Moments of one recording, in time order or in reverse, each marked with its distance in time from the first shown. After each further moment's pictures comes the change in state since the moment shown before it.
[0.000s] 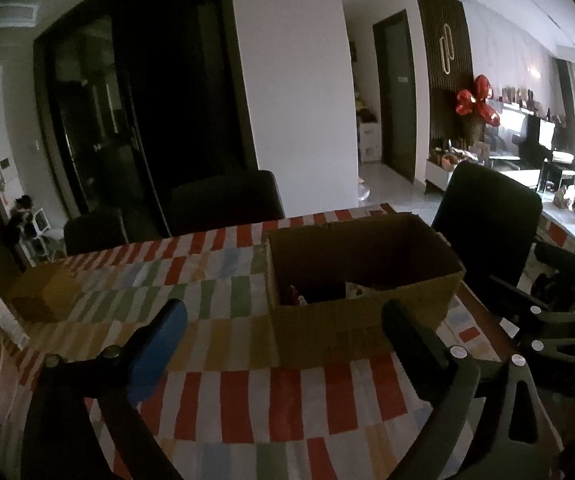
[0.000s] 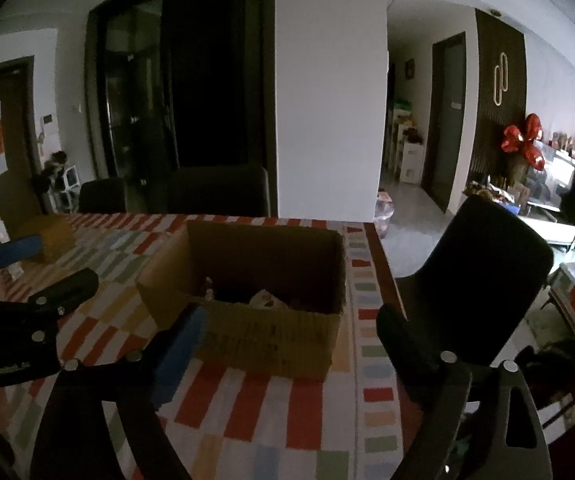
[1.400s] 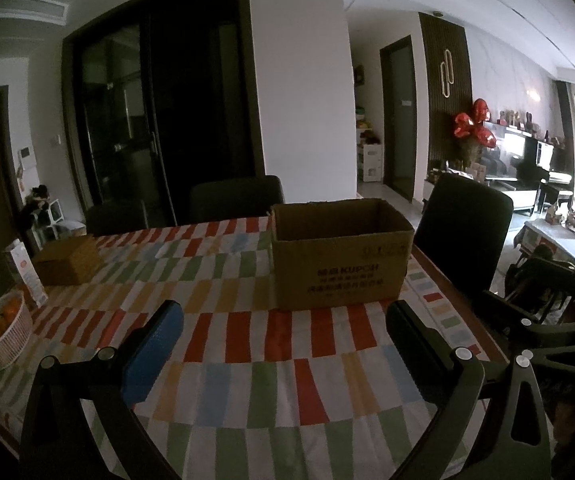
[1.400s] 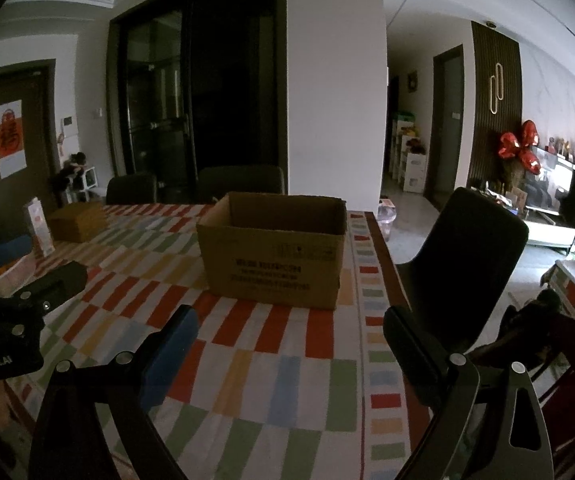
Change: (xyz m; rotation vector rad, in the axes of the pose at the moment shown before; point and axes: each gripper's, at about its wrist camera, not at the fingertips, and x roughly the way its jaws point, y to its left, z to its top) left arm -0.126 -0.008 -0.080 -0.052 -0.069 0.015; right arm -0.110 0.020 -0.073 -0.009 -0.042 0.028
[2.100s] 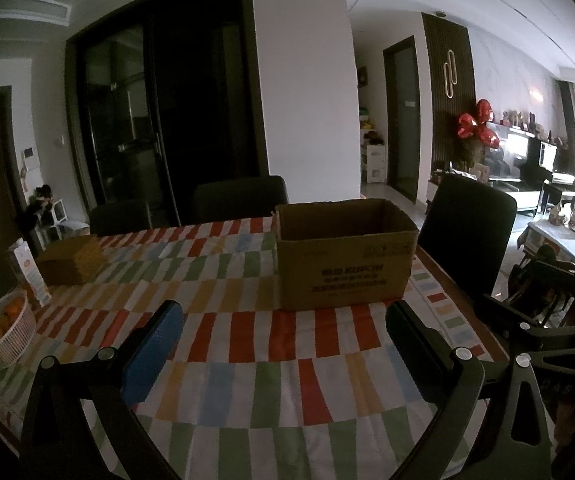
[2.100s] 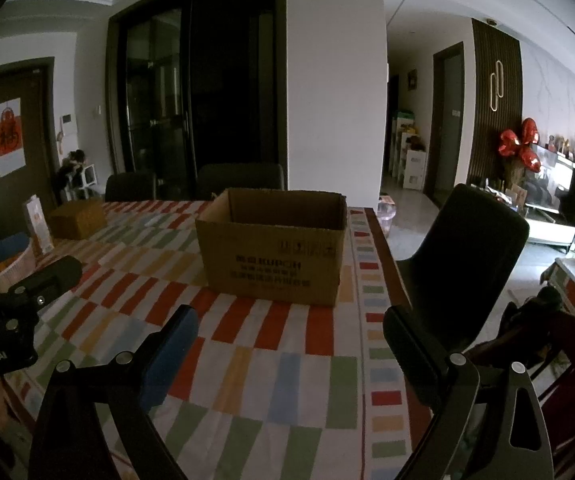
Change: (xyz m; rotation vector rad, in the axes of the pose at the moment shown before) left arm -0.002 0.004 0.000 -0.006 0.001 0.012; right arm -0.004 0.003 -0.001 -0.003 0.008 -0.003
